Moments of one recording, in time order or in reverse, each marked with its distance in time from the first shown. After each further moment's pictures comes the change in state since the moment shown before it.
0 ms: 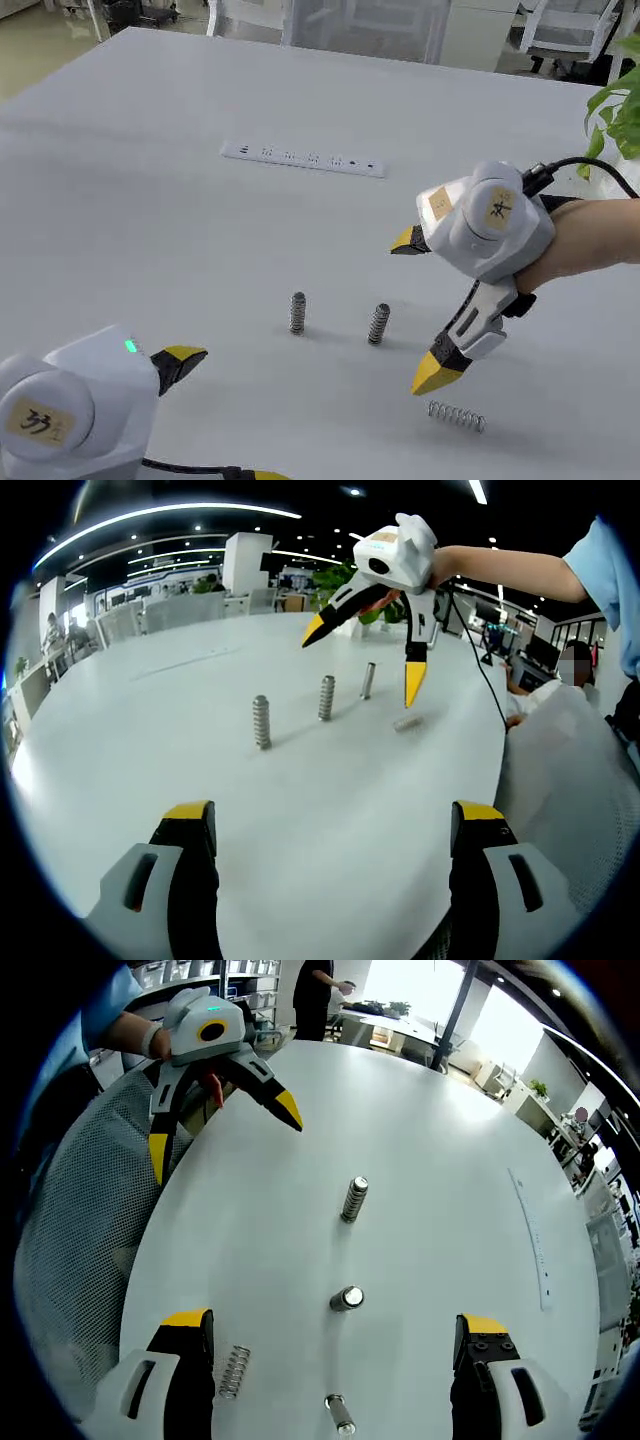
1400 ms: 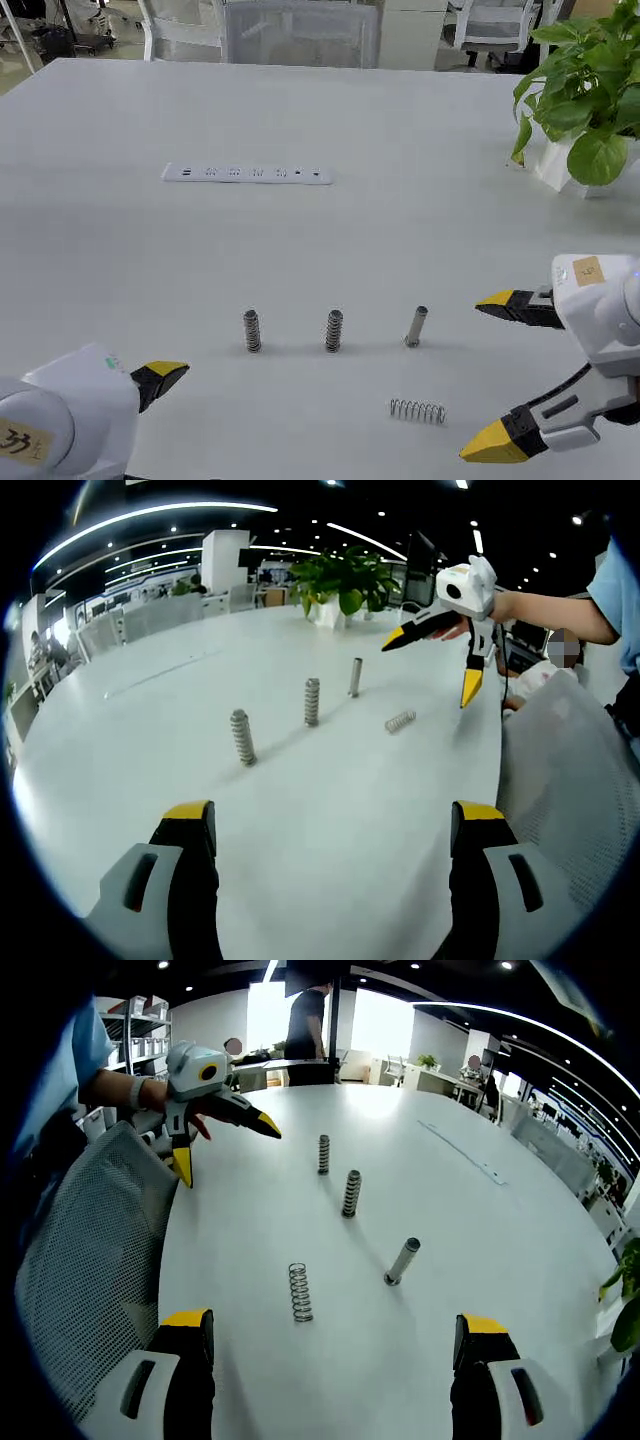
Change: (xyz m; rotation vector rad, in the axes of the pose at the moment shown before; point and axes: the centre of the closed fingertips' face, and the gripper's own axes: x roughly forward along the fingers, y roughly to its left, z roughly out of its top) left arm 0.019 -0.004 0.008 0.072 0.047 -0.055; right arm -0.046 0.068 -0.088 0.434 -0.202 -0.217
